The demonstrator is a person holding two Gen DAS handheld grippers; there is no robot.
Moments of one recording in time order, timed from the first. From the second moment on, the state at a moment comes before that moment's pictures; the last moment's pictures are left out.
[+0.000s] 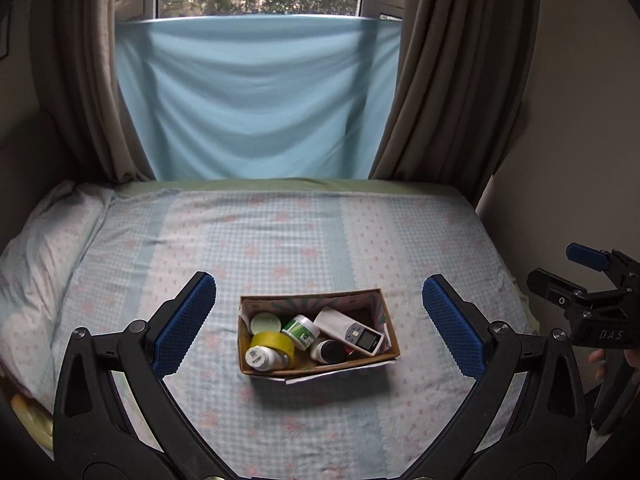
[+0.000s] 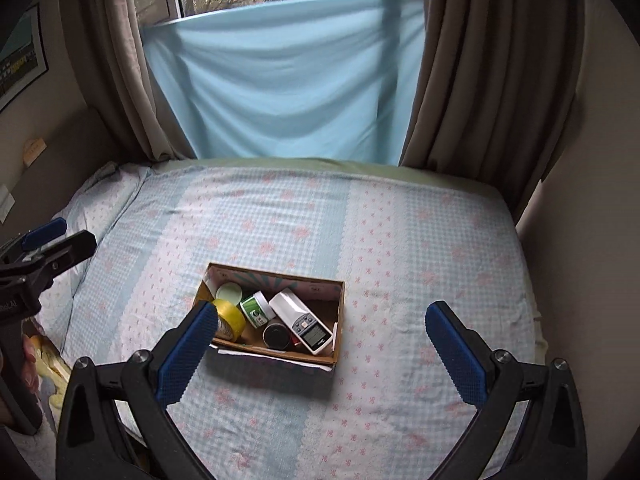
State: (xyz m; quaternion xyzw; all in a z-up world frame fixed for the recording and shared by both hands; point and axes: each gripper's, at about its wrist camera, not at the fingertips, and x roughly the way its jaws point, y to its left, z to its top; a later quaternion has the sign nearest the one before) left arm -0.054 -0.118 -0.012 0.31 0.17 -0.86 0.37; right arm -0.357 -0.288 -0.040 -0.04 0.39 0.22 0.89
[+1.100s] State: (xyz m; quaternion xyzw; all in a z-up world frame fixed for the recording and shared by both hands) left arm -0.052 -0.005 0.004 0.24 0.13 -0.86 0.43; right arm -0.421 -0.377 -0.008 -0.02 0.30 0.16 0.94
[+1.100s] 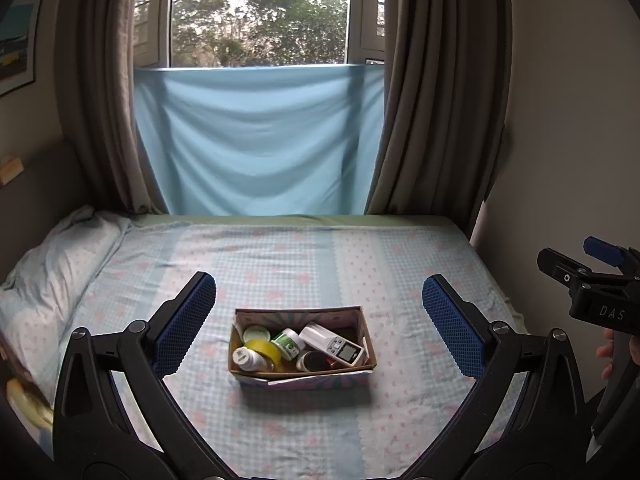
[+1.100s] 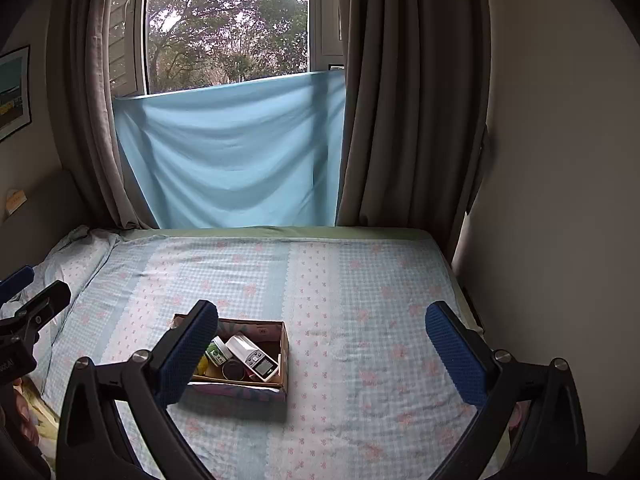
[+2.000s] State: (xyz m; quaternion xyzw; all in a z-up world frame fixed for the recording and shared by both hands) left arm -0.053 0.002 0.006 0.23 0.13 -0.86 0.44; right arm -0.419 -0.379 -0.003 -0.02 0.30 0.16 0.94
